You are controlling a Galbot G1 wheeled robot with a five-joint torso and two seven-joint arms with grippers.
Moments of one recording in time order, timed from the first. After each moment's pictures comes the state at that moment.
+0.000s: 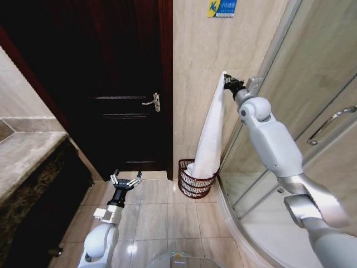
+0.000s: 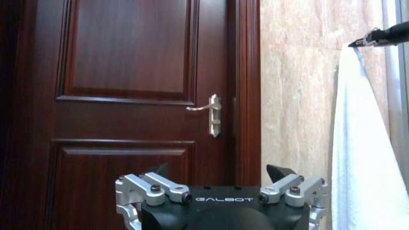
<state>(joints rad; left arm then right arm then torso) 1.60 -1.49 -0.73 -2.03 -0.23 -0.27 0.27 -0.10 1.06 0.07 1.44 0.68 -0.33 0.19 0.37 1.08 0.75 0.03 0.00</state>
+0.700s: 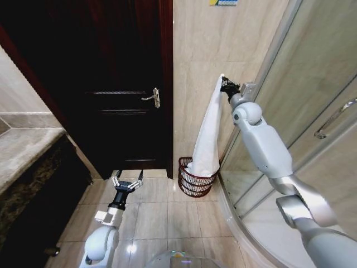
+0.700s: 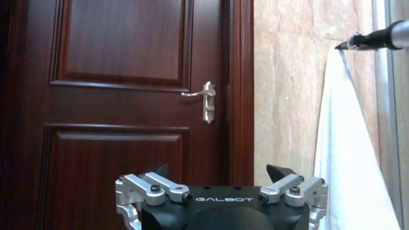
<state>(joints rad) 1.62 -1.50 -0.73 -2.02 -0.23 -0.29 0.31 -0.10 1.13 0.08 1.36 0.64 -0.25 0.22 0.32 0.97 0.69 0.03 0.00</state>
